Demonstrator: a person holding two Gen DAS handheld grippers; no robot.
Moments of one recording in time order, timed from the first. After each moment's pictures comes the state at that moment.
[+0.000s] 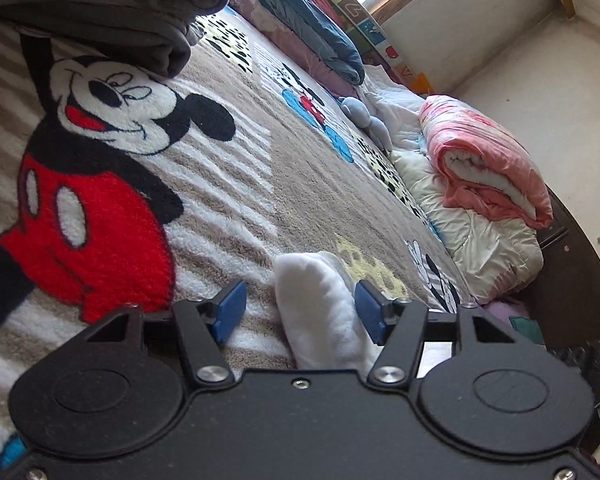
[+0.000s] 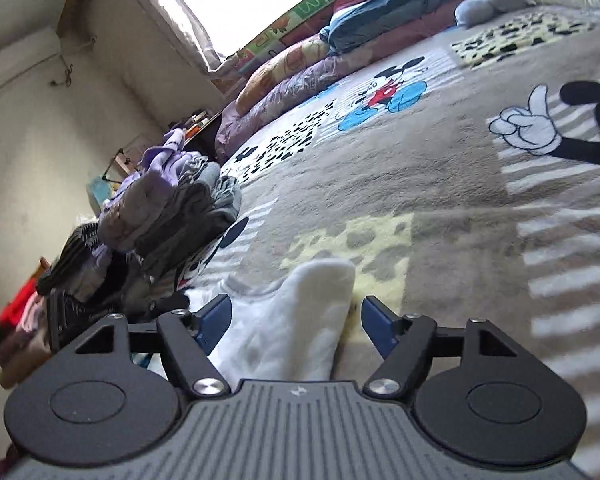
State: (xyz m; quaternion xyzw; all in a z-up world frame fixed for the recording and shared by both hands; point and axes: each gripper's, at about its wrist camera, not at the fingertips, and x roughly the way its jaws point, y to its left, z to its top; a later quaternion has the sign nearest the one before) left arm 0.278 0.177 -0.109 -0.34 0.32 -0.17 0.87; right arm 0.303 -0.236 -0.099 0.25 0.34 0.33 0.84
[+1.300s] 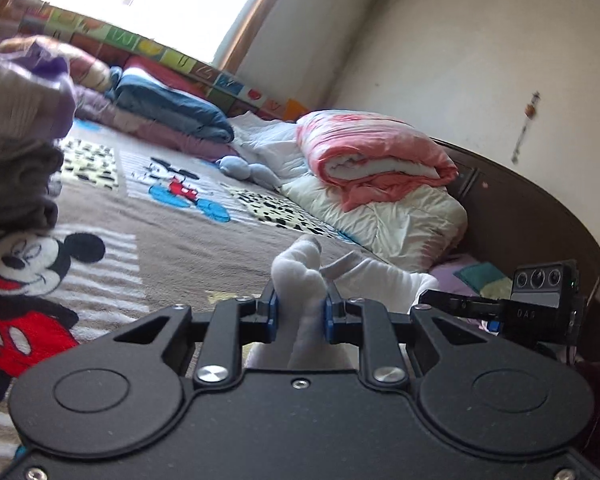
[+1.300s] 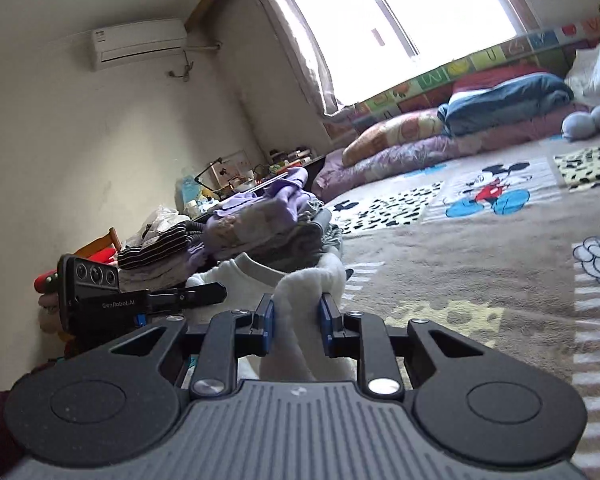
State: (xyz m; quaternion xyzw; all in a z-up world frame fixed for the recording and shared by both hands) left arm 0.188 0.132 -0.020 -0.17 0.17 -0.29 0.93; right arm 0.218 -0.235 -0.024 0.17 0.19 0.44 0.86
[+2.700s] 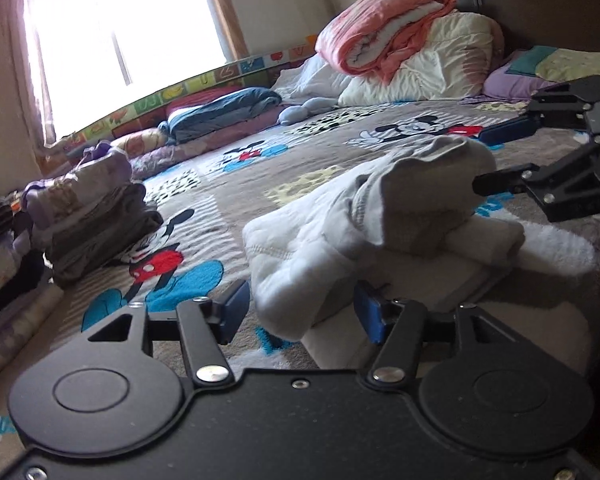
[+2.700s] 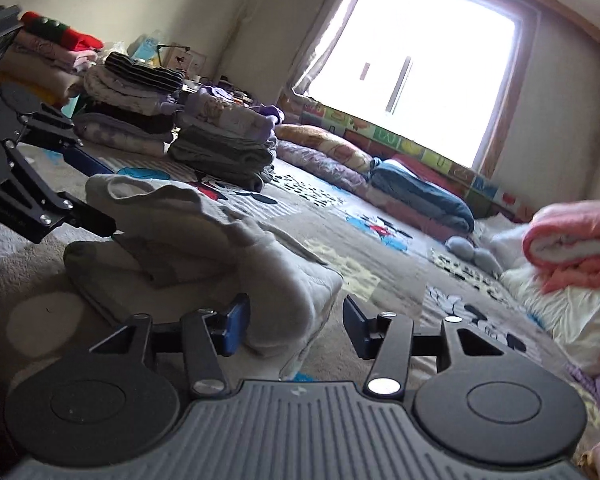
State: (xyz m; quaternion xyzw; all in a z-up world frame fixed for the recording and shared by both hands) left arm 0.010 0.041 -0.078 0.17 0.21 -0.11 0.96; right arm 0.003 -0.187 -0.066 -0.21 0.10 0.26 0.94
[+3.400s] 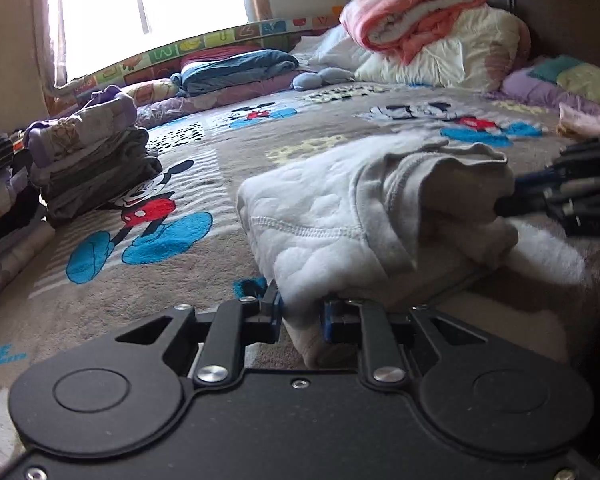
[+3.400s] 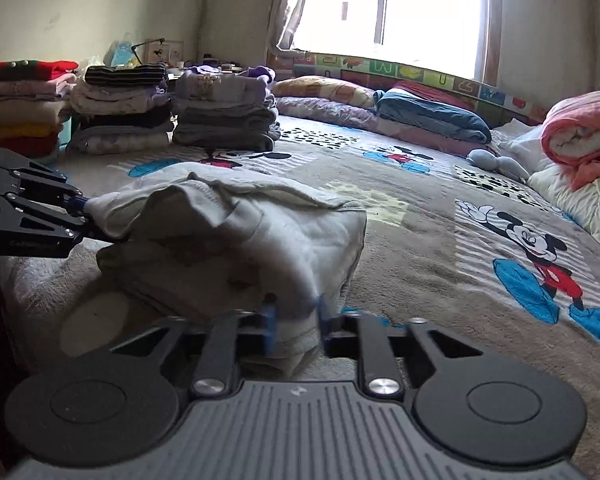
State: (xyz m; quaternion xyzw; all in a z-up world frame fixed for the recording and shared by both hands) left arm -0.001 0.031 -0.079 0.11 0.25 -0.09 0.96; right arm -0.002 -0.204 -0.070 -0.09 0.22 0.27 0.93
